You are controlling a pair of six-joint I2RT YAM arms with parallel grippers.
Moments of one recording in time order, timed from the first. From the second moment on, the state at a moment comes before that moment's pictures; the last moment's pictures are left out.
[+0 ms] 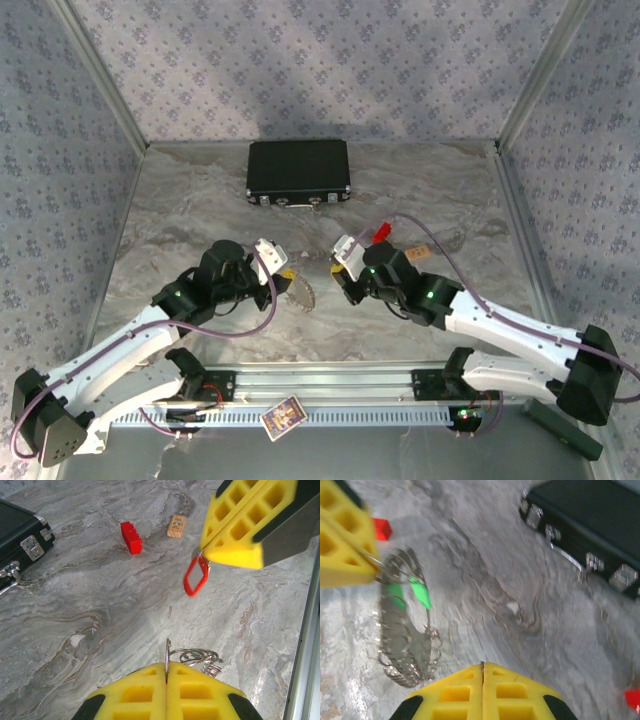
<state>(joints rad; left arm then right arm) -0.77 0.85 0.64 -0.32 0.28 0.09 0.96 1.03 0.75 -0.24 0.05 -0.07</state>
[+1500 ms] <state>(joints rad) -0.79 0.87 0.65 -0.29 0.34 0.09 1.01 1.14 0.81 -0.15 -0.15 -0.31</state>
